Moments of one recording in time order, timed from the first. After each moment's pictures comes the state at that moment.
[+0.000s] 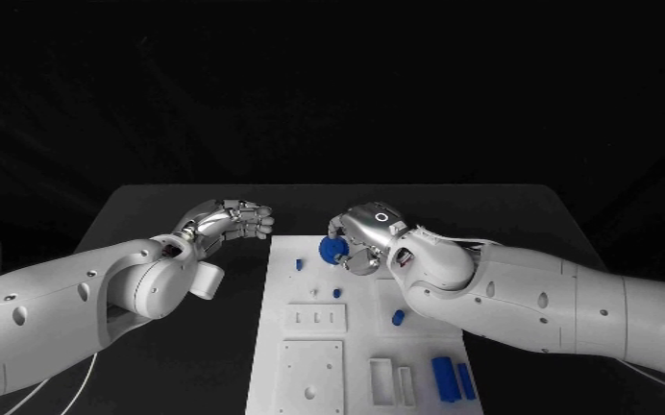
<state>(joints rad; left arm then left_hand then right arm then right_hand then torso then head) 1.32 -0.82 -0.14 1.38 -0.09 -0.20 0.27 1.05 -0.09 0.54 -0.24 0.06 0.73 0.19 0.42 0.33 1.08 0.16 0.11 0.07 0.77 0.18 0.43 0.37 0.05 0.63 0.08 0.32 1.31 1.26 -0.62 -0.13 1.42 -1.83 -0.47 -0.28 1.11 -0.24 0.76 -0.12 0.05 0.95 0.10 0.37 0.44 1.30 -0.01 1.42 1.31 1.31 -0.11 1.32 1.00 0.21 1.12 -0.07 1.17 1.31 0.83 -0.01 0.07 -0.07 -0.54</state>
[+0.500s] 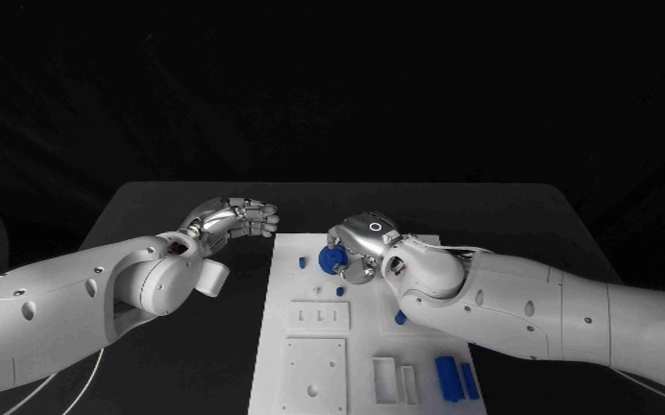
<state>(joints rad) 1.32 -0.82 -0.14 1.38 -0.09 -0.20 0.27 1.05 -0.09 0.54 -0.24 0.06 0.73 0.19 0.42 0.33 1.08 0.16 0.11 0.07 0.77 0.18 0.43 0.37 0.04 0.63 0.08 0.32 1.31 1.23 -0.57 -0.14 1.38 -1.85 -0.44 -0.30 1.11 -0.25 0.76 -0.12 0.05 0.96 0.10 0.37 0.44 1.30 -0.01 1.42 1.31 1.31 -0.11 1.32 1.00 0.21 1.12 -0.07 1.17 1.31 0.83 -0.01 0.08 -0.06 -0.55</state>
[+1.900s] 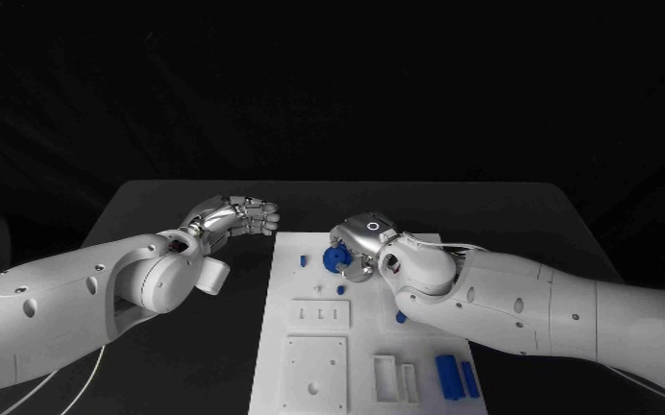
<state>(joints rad) 1.32 -0.82 -0.14 1.38 -0.09 -0.20 0.27 1.05 -0.09 0.54 -0.24 0.06 0.73 0.19 0.42 0.33 1.08 0.16 0.11 0.07 0.77 0.18 0.43 0.37 0.05 0.63 0.08 0.32 1.31 1.23 -0.53 -0.14 1.33 -1.86 -0.38 -0.34 1.10 -0.28 0.75 -0.10 0.05 0.87 0.13 0.30 0.44 1.22 0.02 1.36 1.28 1.30 -0.09 1.31 1.00 0.21 1.13 -0.07 1.16 1.31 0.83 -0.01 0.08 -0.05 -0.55</state>
